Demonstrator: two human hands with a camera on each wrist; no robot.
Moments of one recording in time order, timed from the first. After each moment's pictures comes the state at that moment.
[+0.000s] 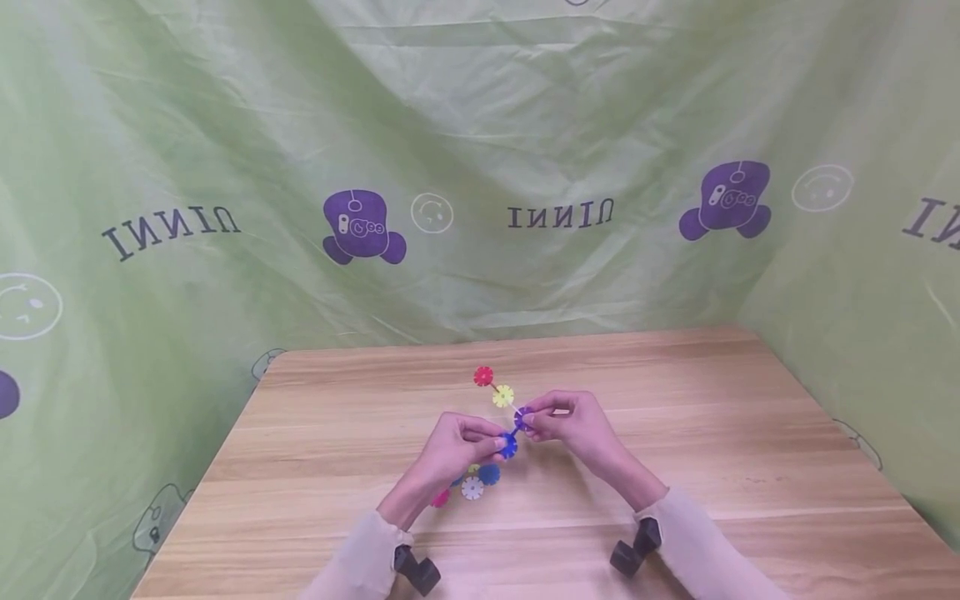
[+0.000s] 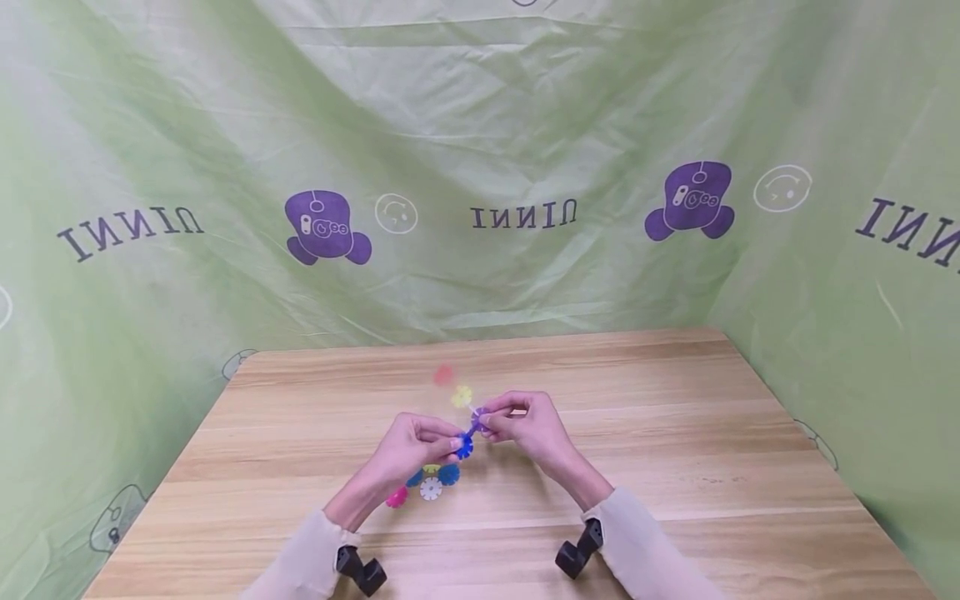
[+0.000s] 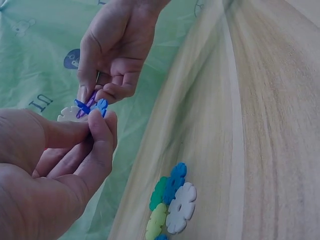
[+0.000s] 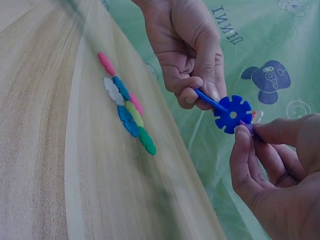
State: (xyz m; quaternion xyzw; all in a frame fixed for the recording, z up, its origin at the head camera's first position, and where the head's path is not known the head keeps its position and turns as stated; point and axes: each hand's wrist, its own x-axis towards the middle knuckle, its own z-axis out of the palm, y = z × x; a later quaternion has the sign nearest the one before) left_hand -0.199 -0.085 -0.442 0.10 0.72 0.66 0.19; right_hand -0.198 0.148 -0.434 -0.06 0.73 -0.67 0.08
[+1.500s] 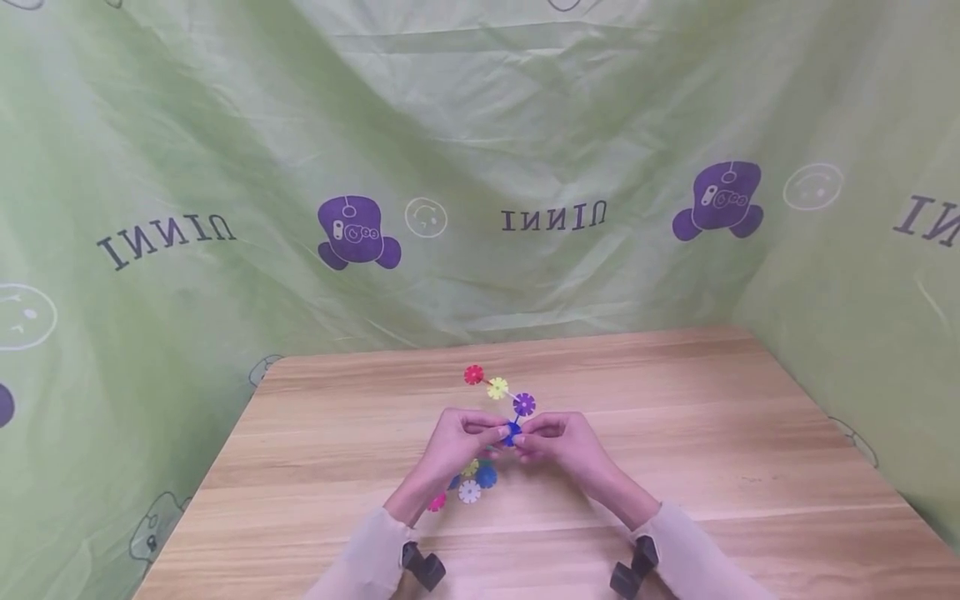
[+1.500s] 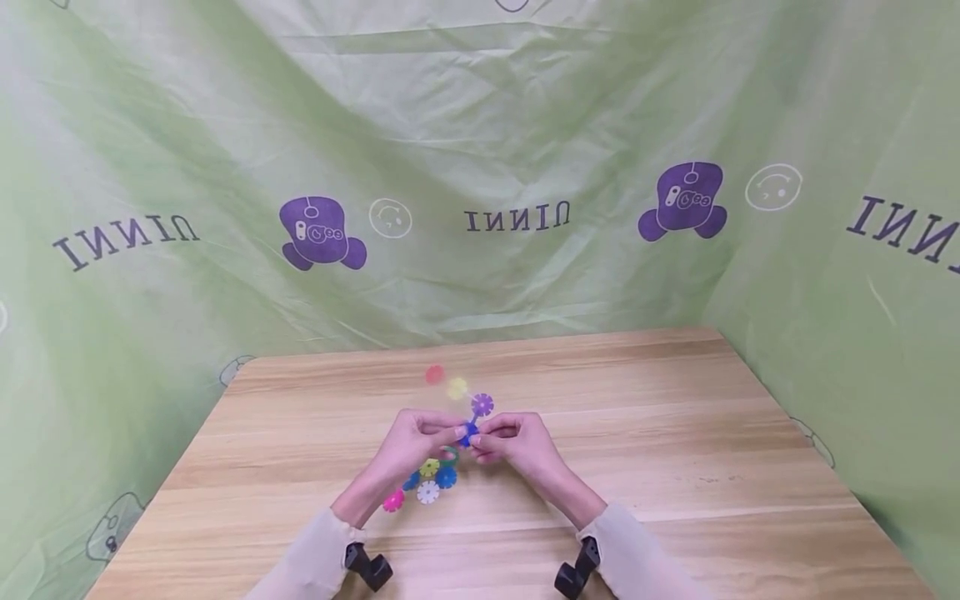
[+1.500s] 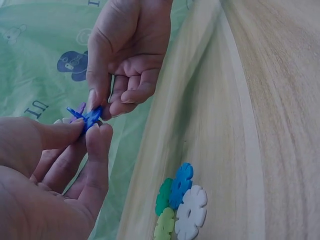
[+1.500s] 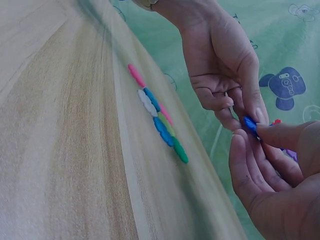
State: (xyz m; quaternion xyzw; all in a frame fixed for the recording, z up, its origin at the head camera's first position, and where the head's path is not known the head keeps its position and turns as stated) left_hand -0.207 -0.070 -0.441 0.11 0.75 0.64 0.14; right_hand -0.186 0.143 -0.456 -0.07 0.69 -0.71 0.11
